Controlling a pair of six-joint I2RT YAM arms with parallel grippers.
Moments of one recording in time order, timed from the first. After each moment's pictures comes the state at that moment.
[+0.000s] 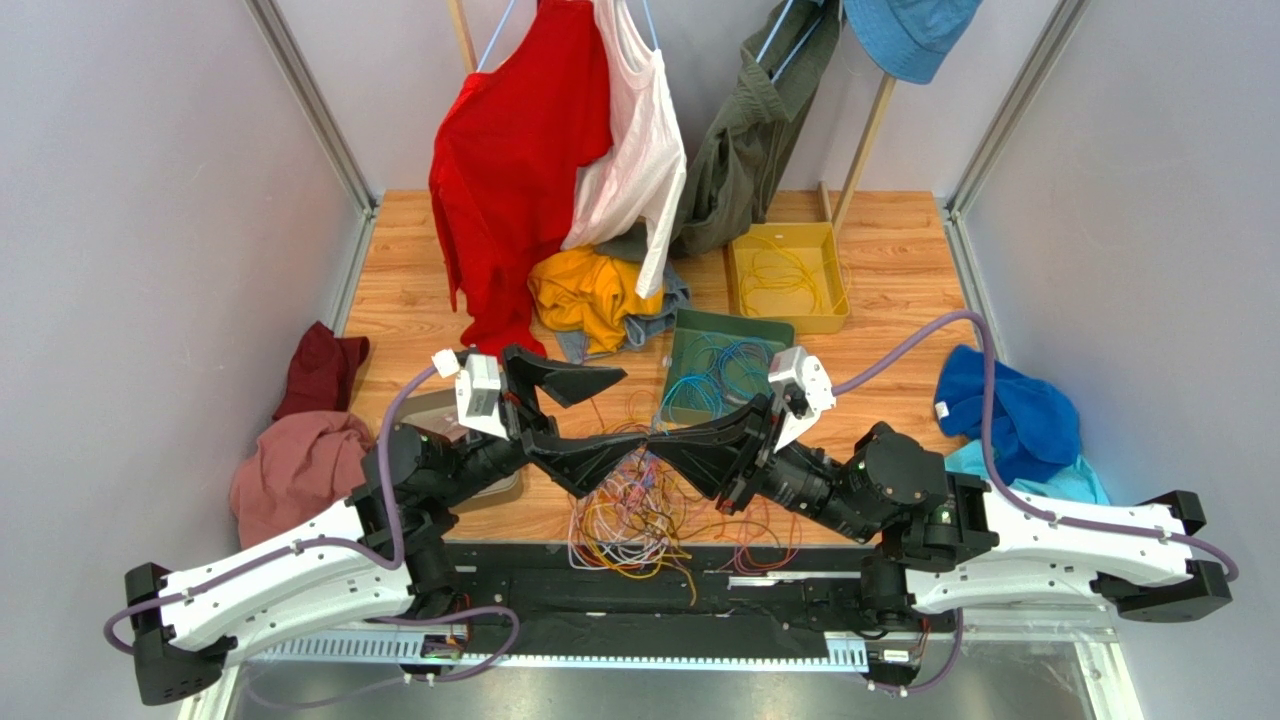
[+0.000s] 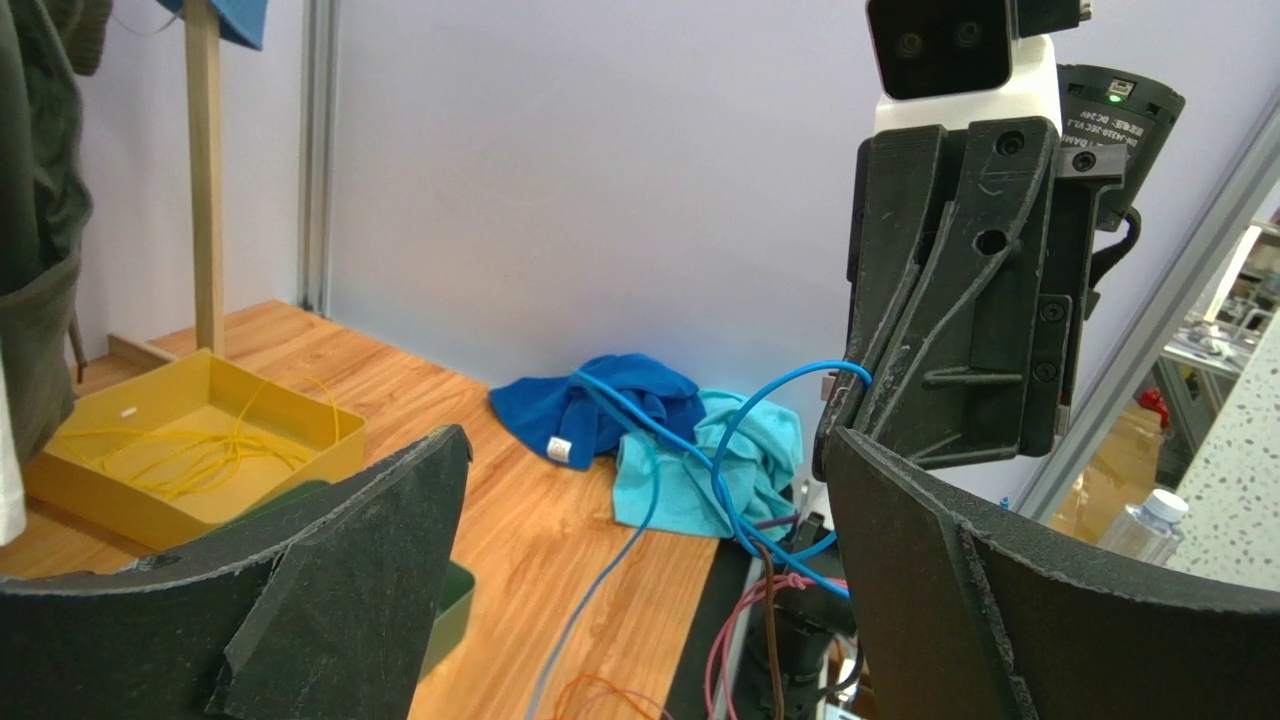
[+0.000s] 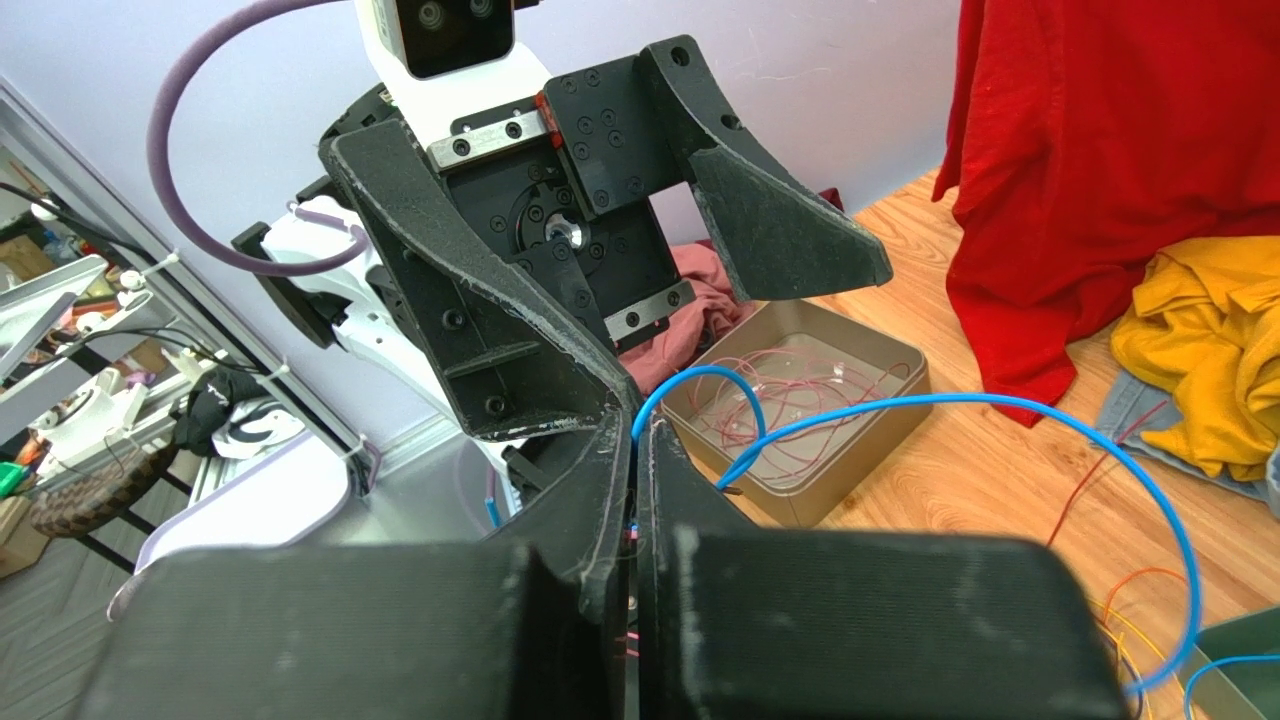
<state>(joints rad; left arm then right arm) -1.07 0.63 0.57 0.48 0.10 -0.31 1.48 0.77 0.89 0.06 0.34 0.33</state>
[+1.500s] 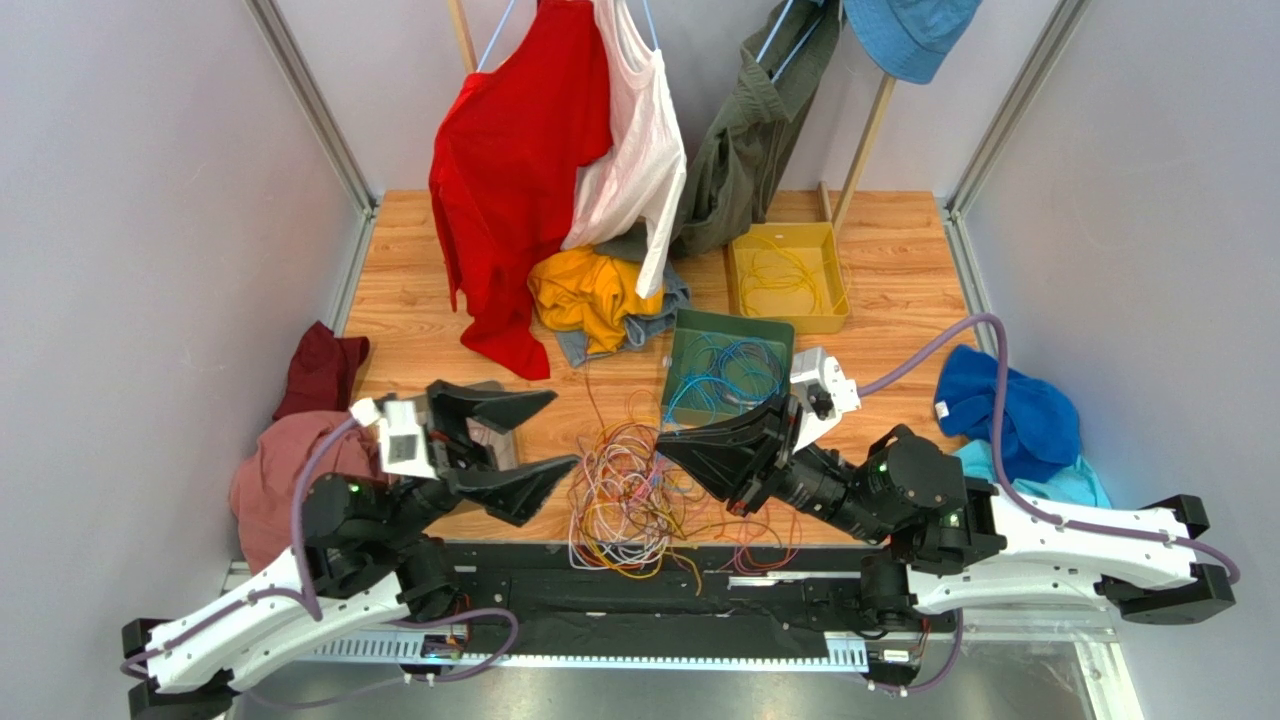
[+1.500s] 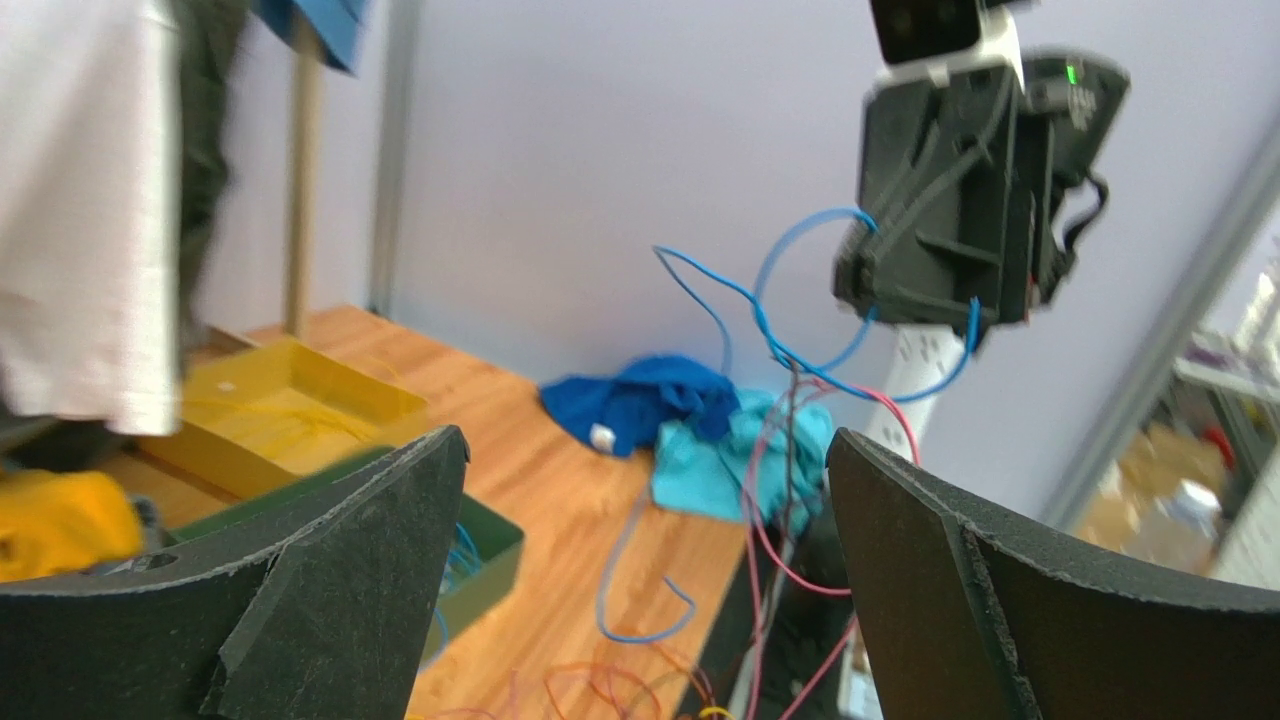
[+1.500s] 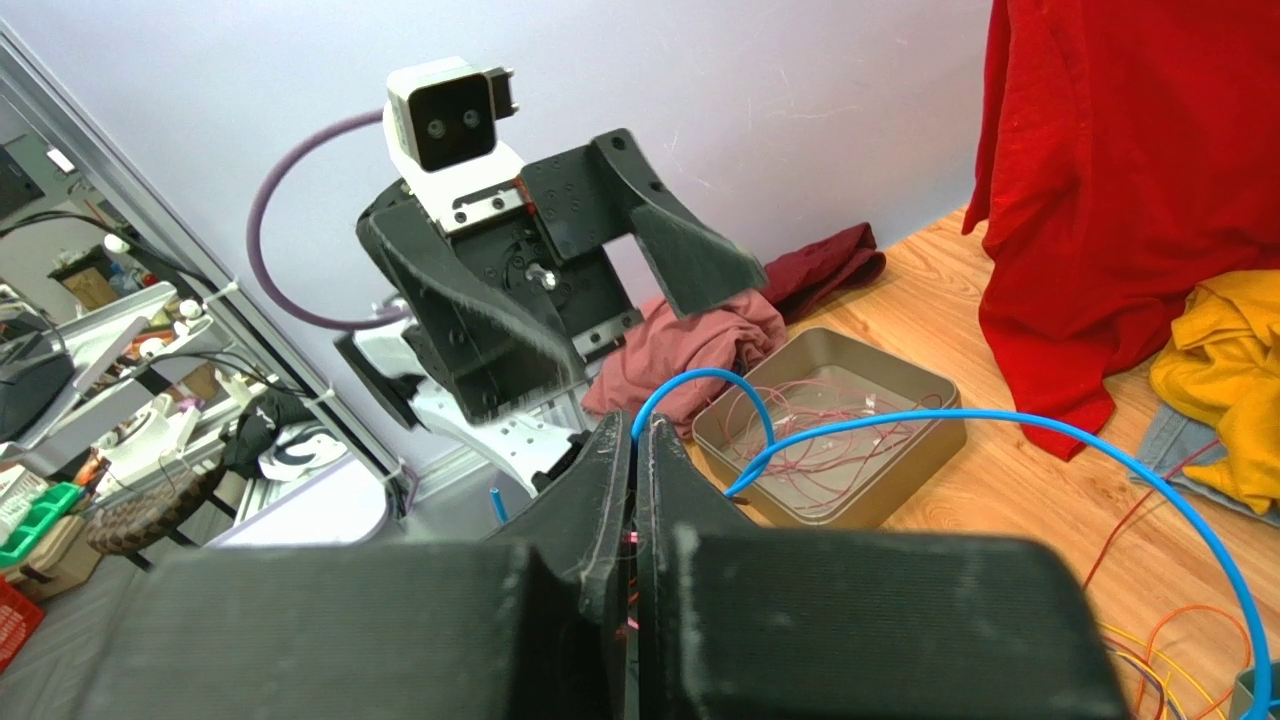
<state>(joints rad) -1.07 0.21 0.44 0.25 -0.01 -0.27 1.48 0.72 0.85 0.12 0.31 0.34</state>
